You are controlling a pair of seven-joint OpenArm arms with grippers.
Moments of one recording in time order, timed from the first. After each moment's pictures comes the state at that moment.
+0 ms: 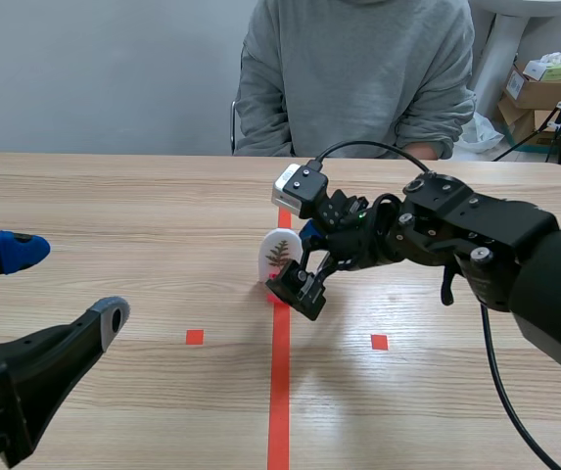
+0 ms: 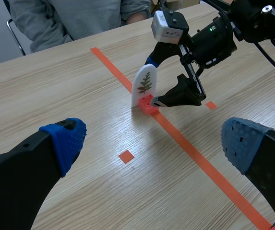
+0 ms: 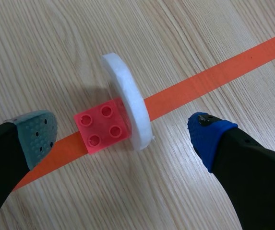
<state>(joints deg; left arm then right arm) 47.9 -31.3 -9.5 119.5 -21.5 -27.4 -6.7 30.2 11.0 -37.4 43.8 1.3 36.9 -1.4</state>
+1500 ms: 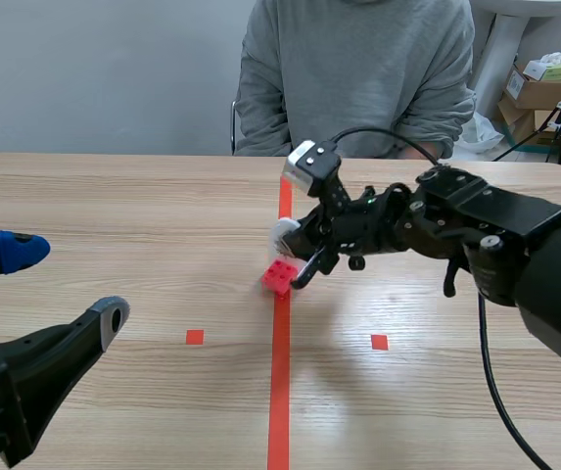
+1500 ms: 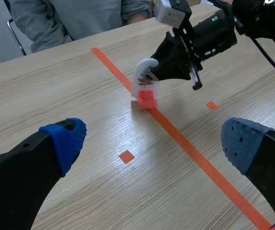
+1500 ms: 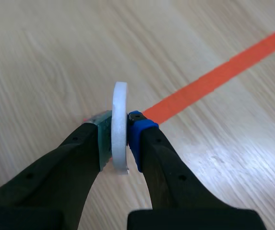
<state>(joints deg) 47.9 -31.3 -9.5 119.5 -21.5 -27.4 -6.7 30.2 11.9 -31.8 44.5 6.8 36.9 0.1</state>
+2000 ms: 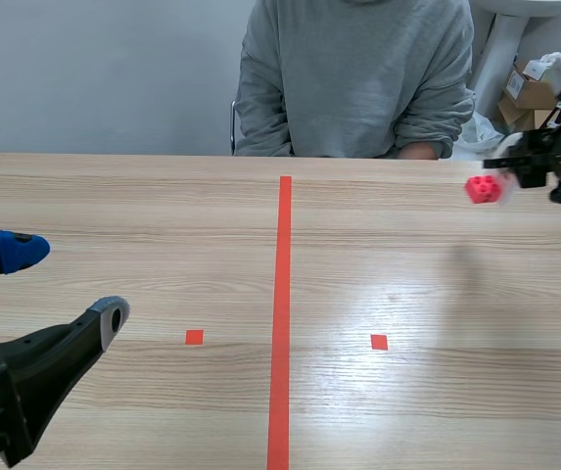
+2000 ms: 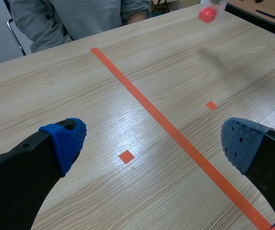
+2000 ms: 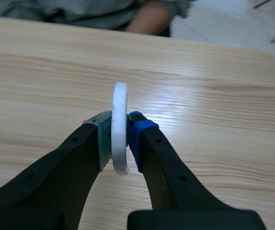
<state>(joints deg) 47.9 -31.3 -9.5 119.5 -21.5 -27.4 -6.7 30.0 26.5 1.4 45.4 14.7 23.2 -12.6</state>
